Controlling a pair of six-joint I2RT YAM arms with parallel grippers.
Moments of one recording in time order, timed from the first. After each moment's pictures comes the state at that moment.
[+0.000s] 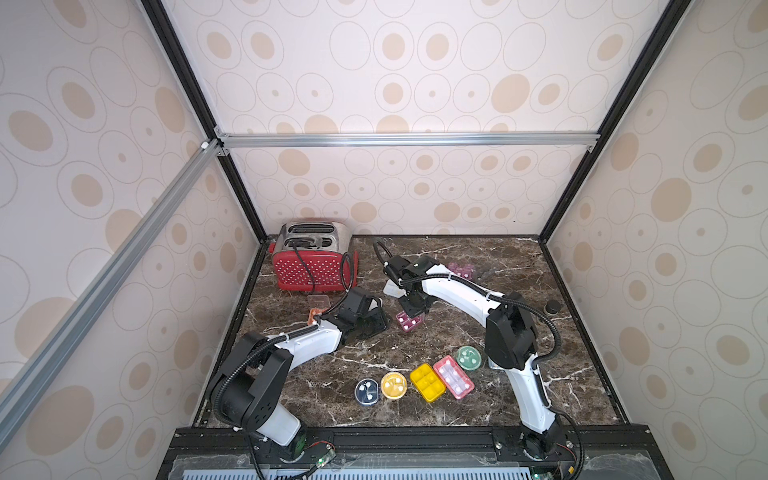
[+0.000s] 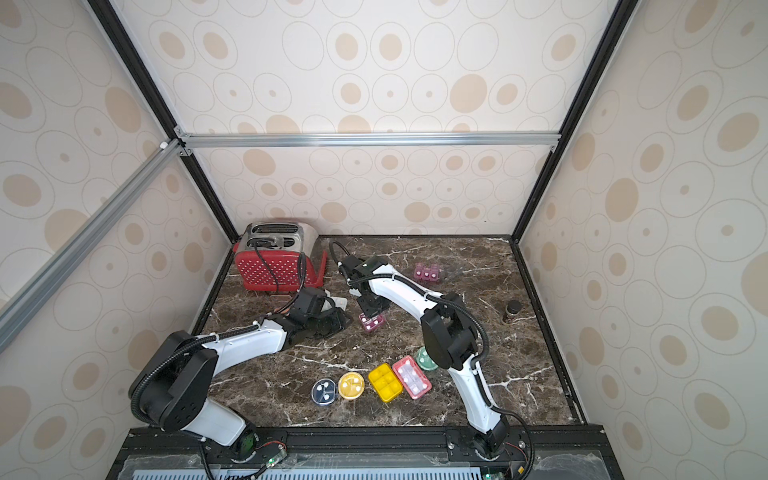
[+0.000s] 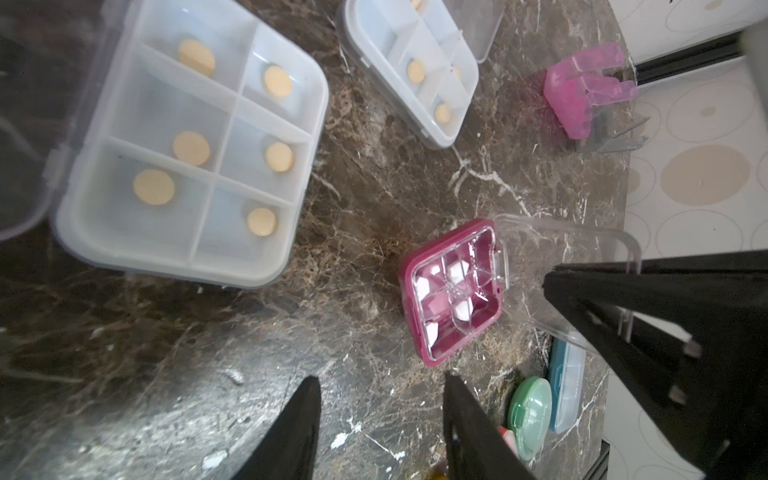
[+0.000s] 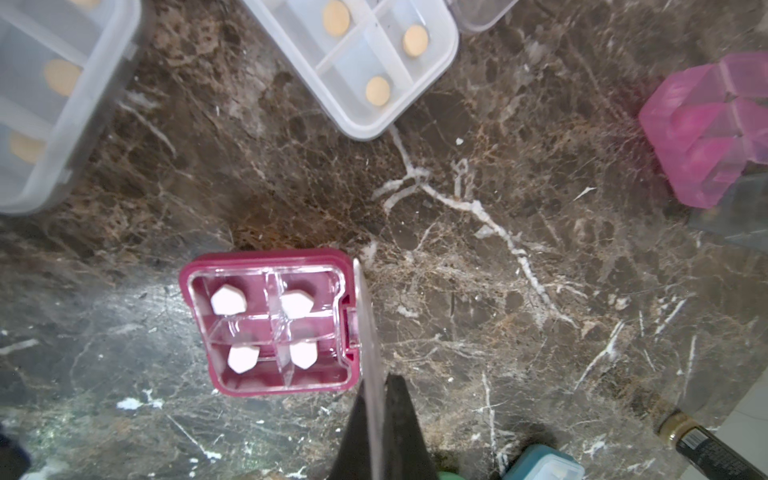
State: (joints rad) left arm -0.54 1.56 0.77 -0.04 0.21 -0.91; right arm 0.75 2.20 1.93 -1.20 0.26 0.23
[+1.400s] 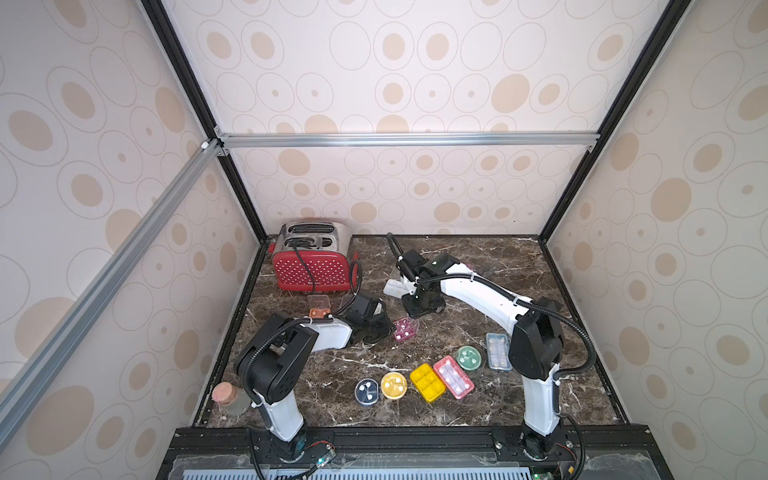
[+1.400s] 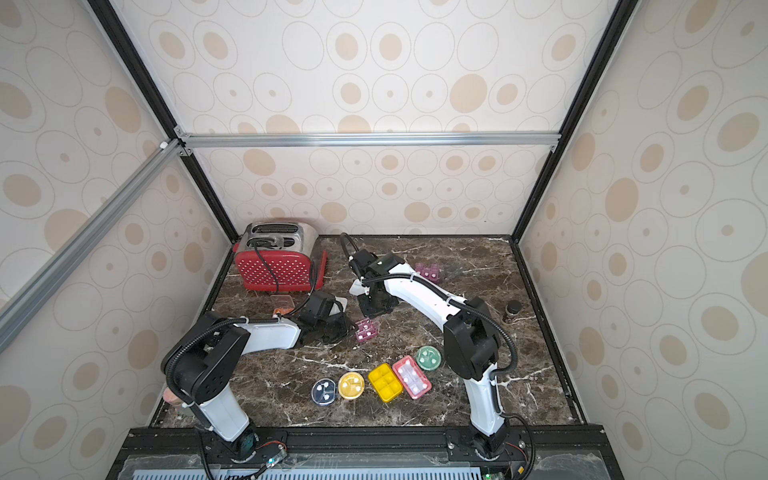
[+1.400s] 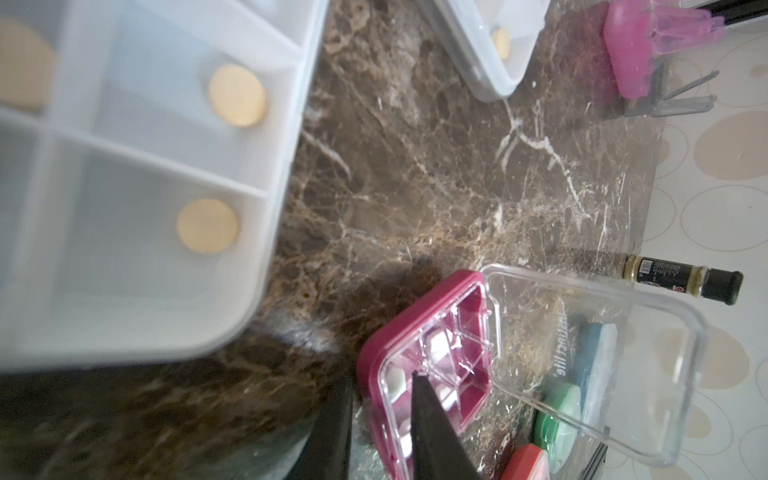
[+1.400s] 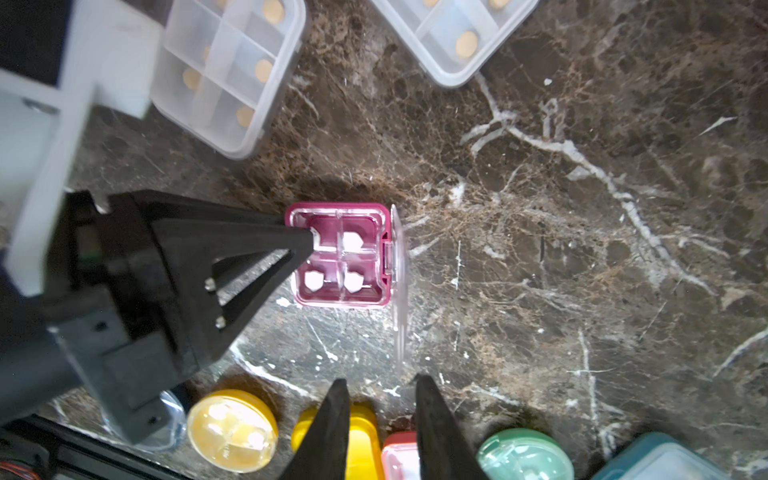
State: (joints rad) left arm -0.55 1.74 0.78 0.09 0.30 -0.92; right arm 0.71 2.01 1.79 -1.15 -0.02 0.31
